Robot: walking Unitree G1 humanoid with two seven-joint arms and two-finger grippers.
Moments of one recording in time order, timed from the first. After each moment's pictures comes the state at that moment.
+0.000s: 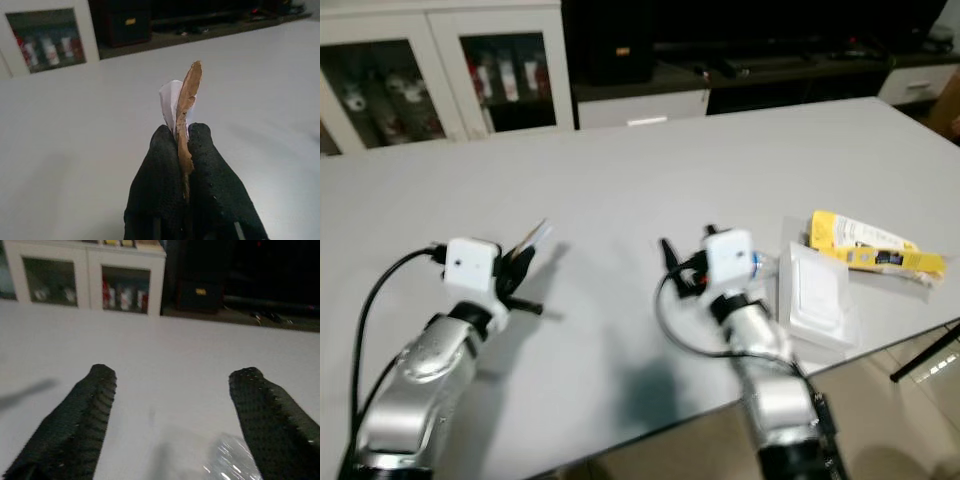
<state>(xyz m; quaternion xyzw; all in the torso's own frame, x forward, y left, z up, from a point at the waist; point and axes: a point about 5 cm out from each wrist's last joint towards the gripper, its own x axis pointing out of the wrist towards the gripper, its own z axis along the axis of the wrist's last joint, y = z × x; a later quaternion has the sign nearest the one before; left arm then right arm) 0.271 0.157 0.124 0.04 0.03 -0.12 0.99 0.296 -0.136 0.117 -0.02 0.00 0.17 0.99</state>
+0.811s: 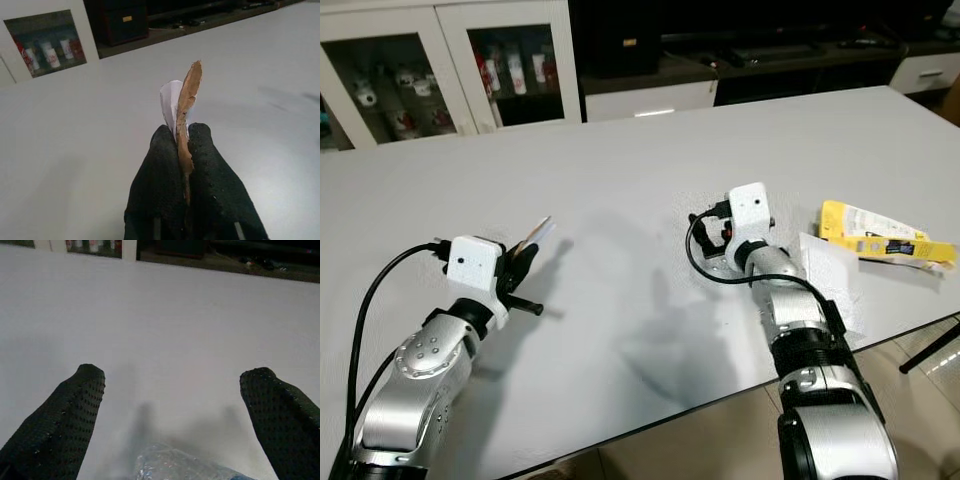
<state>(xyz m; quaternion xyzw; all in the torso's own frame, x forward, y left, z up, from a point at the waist) 0.272 0.165 0.125 0.07 0.03 -0.12 0.99 0.367 -0.170 0.121 -0.06 0.09 0.14 0.98</state>
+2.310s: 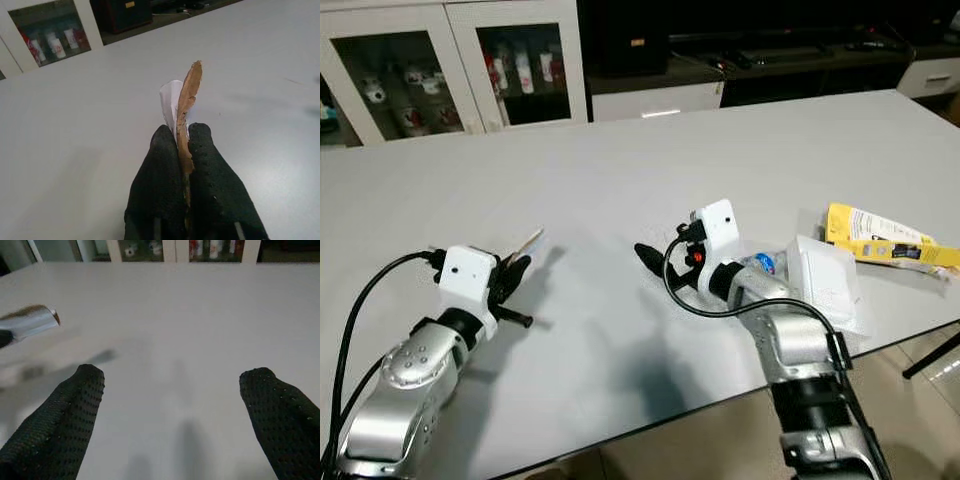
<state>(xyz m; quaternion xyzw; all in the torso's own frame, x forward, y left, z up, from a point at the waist) 0.264 0.175 0.119 0.10 0.05 -0.13 0.98 0.319 -0.128 0.138 0.03 0.10 0.34 0.93</state>
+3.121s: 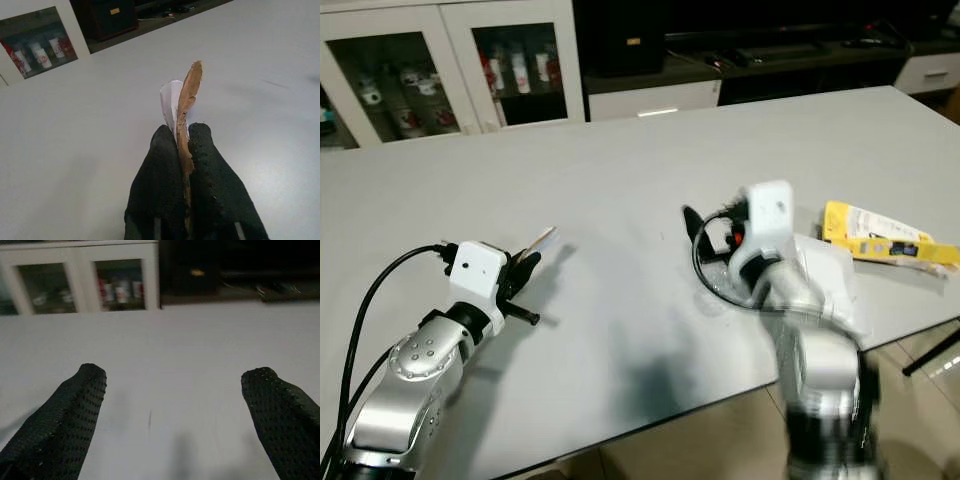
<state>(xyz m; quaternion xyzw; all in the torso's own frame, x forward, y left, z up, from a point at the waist) 0.270 0.170 0.120 0.11 0.05 -0.16 0.98 0.296 -0.156 0.156 0.05 0.05 0.13 0.99</state>
